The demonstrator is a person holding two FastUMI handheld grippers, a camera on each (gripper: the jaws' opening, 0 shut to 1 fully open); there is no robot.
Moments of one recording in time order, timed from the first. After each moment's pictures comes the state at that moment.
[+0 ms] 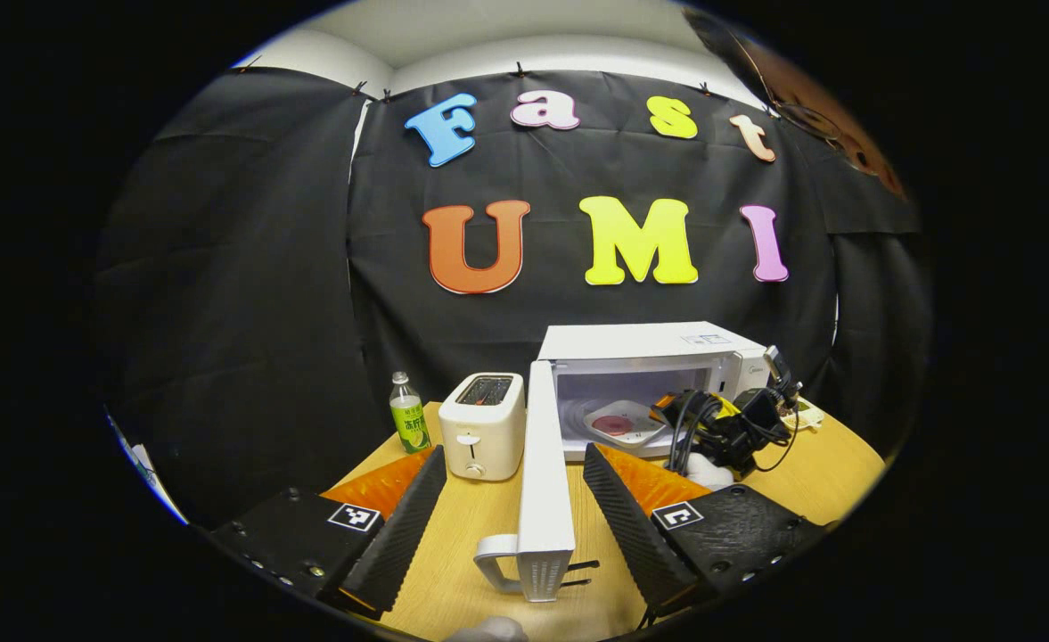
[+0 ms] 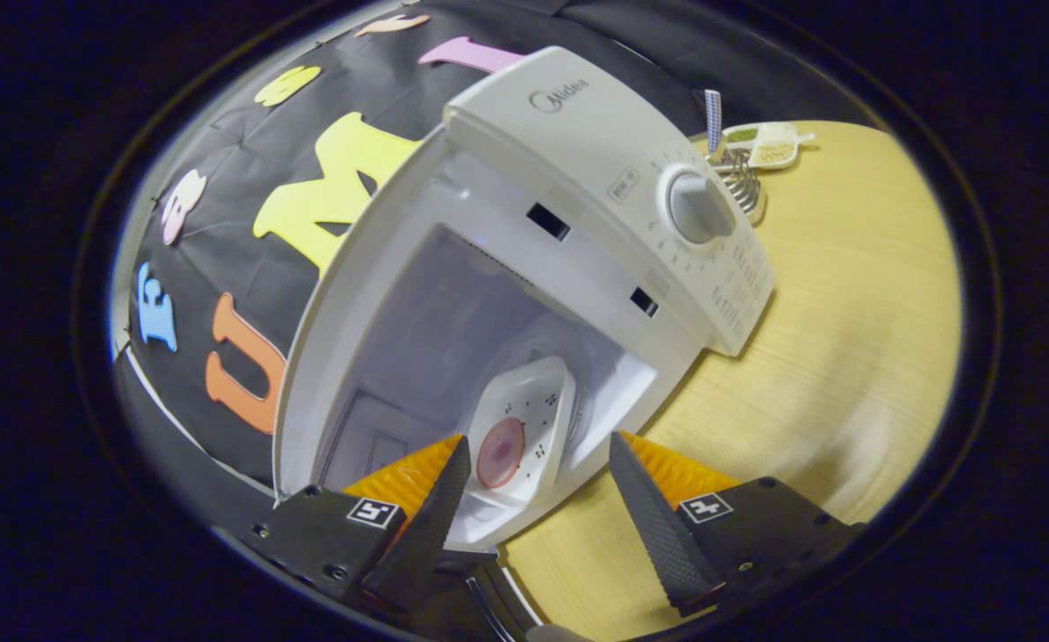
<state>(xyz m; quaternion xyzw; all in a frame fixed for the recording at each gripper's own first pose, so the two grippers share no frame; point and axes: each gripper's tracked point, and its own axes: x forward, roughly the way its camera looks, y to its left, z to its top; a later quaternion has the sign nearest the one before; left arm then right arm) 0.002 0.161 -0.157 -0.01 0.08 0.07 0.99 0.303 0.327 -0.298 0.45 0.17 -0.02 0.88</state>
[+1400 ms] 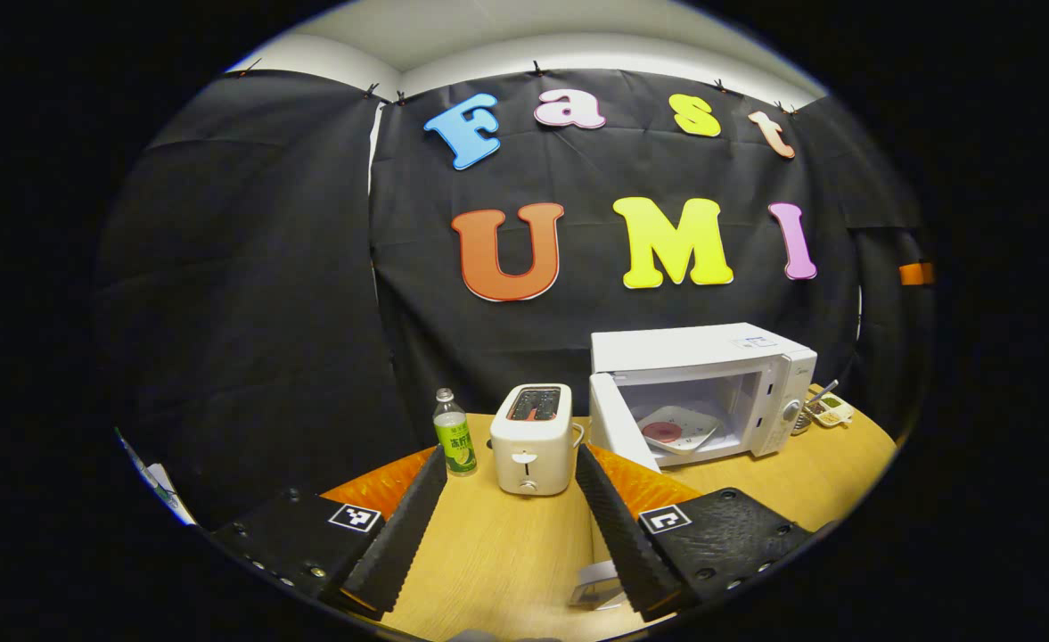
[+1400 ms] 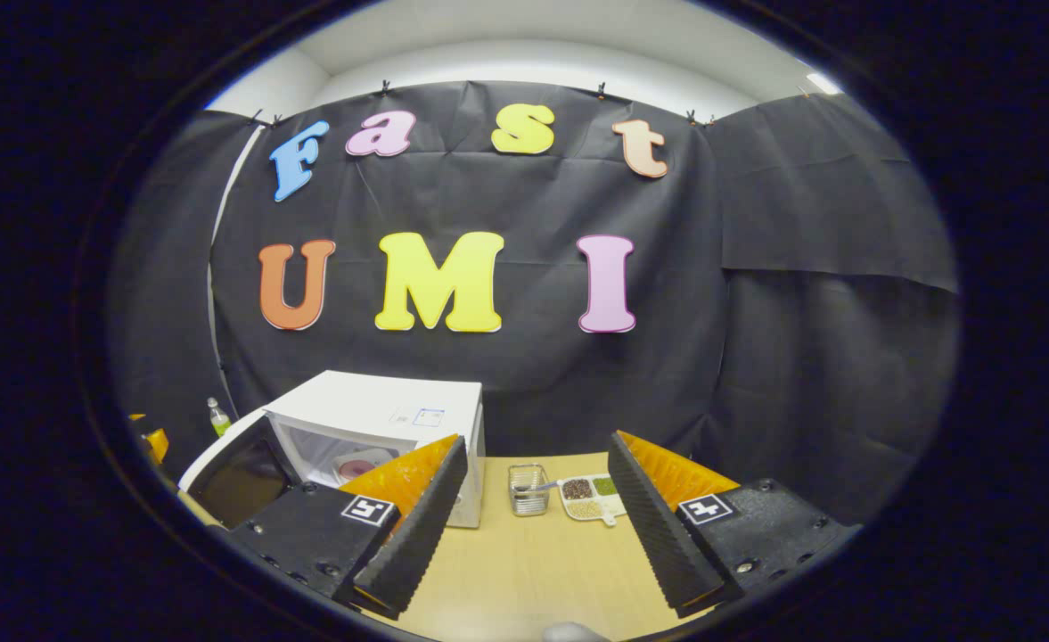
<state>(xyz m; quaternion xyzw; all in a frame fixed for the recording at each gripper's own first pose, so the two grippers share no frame) 0.020 0.239 -0.156 -0.01 0.09 0.09 0.99 0.087 0.051 -0.043 0.00 0.06 -0.03 1.00</state>
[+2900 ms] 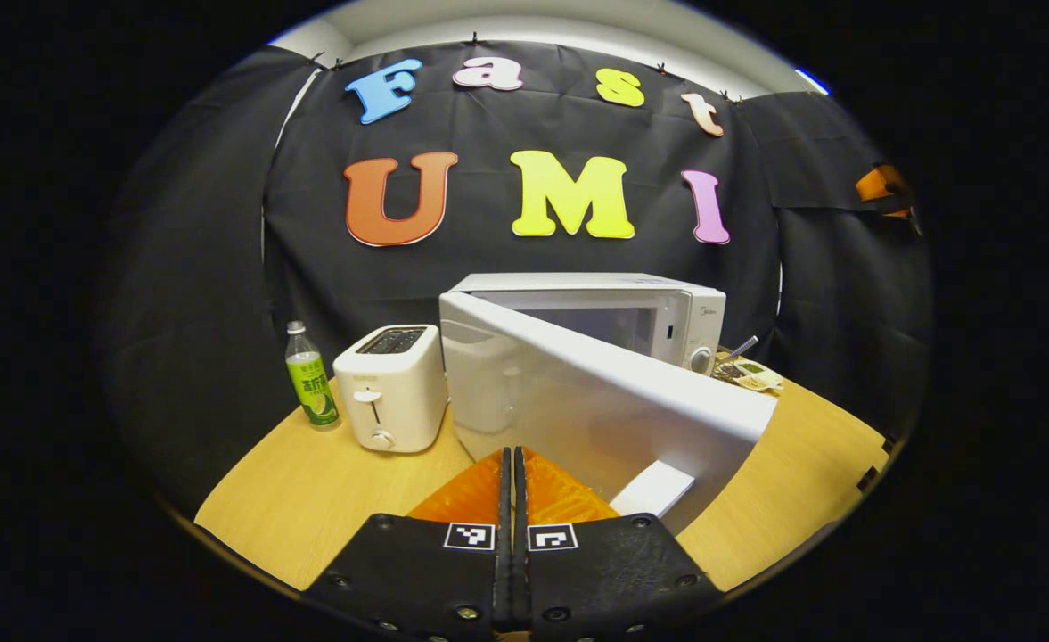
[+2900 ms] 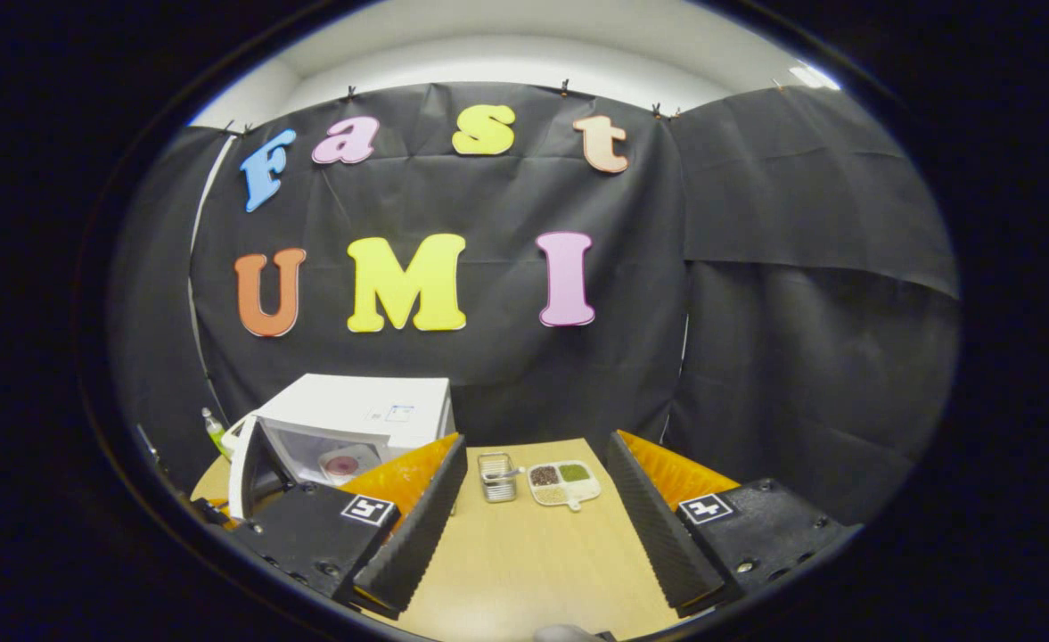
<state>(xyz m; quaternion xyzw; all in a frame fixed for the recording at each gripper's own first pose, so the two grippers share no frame) 0.055 0.081 -0.254 -0.03 0.12 -0.07 0.99 0.044 -0.002 -0.021 0.01 0.08 -0.08 0.99</state>
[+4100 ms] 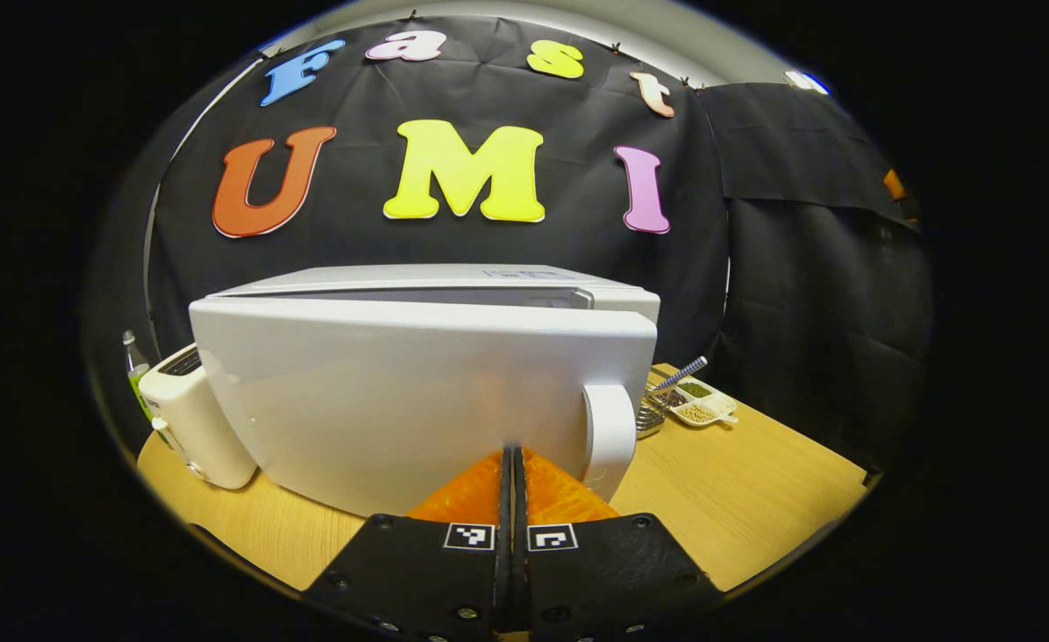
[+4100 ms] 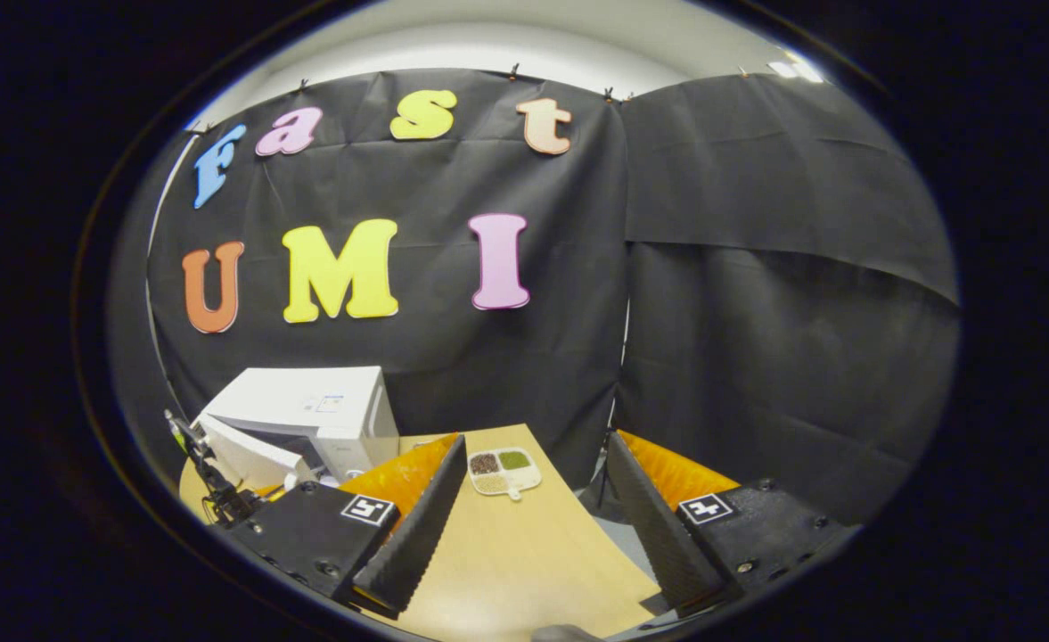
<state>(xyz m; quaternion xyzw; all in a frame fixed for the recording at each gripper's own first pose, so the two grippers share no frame) 0.201 -0.094 -0.256 -0.05 0.12 -0.16 0.98 0.038 -0.081 -0.032 0.03 0.11 -0.16 0.98</state>
